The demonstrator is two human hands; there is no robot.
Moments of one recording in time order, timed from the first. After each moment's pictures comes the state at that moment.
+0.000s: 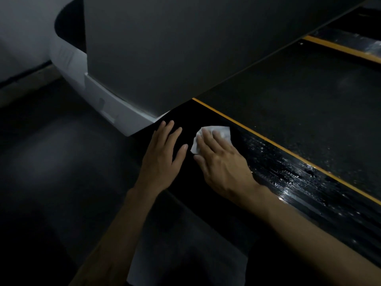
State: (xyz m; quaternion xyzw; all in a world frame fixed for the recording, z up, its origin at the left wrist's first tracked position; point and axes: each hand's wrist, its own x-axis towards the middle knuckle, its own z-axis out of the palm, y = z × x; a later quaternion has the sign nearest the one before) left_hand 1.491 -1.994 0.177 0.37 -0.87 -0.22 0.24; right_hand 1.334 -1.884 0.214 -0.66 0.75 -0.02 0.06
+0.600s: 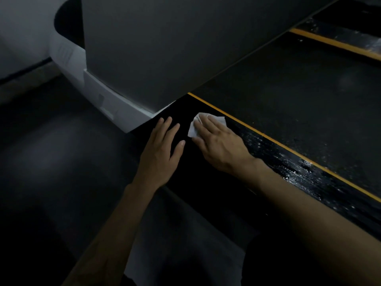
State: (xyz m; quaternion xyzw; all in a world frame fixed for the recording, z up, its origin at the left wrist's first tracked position) left_hand 1.492 -1.989 0.179 0.37 -0.87 -0.23 0.23; right_hand 1.310 -1.911 0.224 -0.66 0.74 -0.04 0.09
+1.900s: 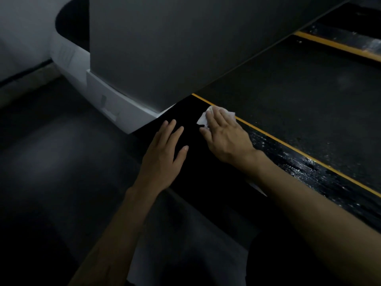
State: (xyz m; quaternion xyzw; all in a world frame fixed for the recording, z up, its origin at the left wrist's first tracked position) left_hand 1.502 -1.990 0.176 0.35 -0.89 -0.20 0.22; right_hand 1.307 -1.927 0.232 -0.61 0.79 -0.01 0.10
